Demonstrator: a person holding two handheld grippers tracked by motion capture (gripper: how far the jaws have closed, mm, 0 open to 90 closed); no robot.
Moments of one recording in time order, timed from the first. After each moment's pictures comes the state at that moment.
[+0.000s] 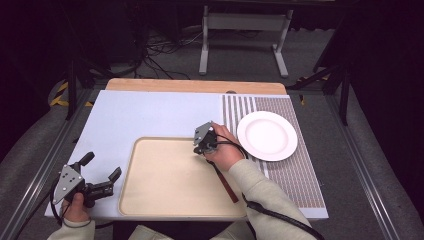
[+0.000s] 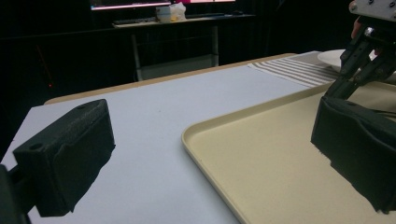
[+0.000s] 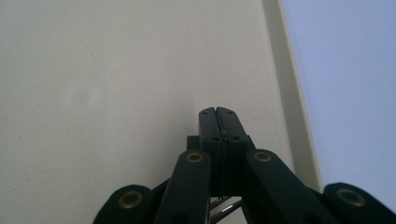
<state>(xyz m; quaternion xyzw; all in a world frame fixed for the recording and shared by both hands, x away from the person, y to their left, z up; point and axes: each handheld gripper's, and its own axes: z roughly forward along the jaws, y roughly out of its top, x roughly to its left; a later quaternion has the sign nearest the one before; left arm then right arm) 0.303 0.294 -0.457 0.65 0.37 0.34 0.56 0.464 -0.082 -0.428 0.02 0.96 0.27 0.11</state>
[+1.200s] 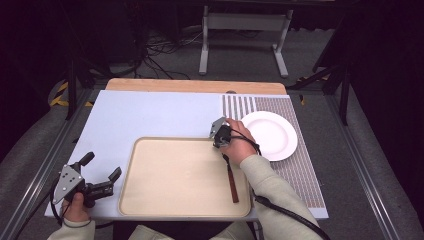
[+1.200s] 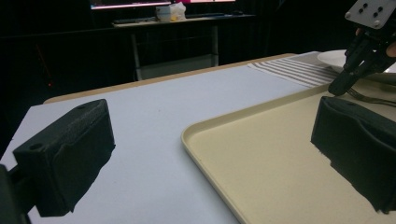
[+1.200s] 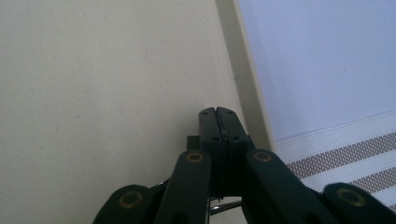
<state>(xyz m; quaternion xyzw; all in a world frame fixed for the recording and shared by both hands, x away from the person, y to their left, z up) 0.303 0.294 -0.457 0.65 0.37 0.34 0.57 0.483 -0.128 -0.427 0.09 0.97 0.20 0.15</state>
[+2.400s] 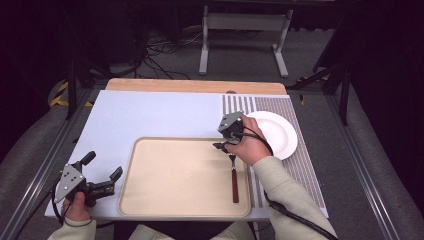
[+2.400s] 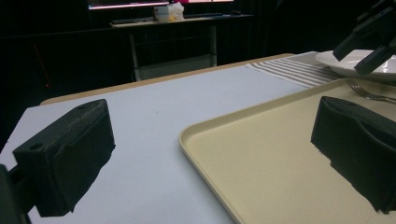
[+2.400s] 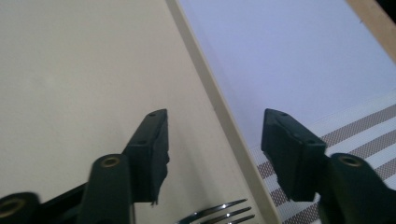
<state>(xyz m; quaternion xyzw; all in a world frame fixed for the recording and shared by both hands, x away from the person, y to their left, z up) 0.305 0.293 -0.456 0.65 0.37 0.34 0.57 0.459 -0.149 -0.391 0.16 0.92 0.31 0.17</state>
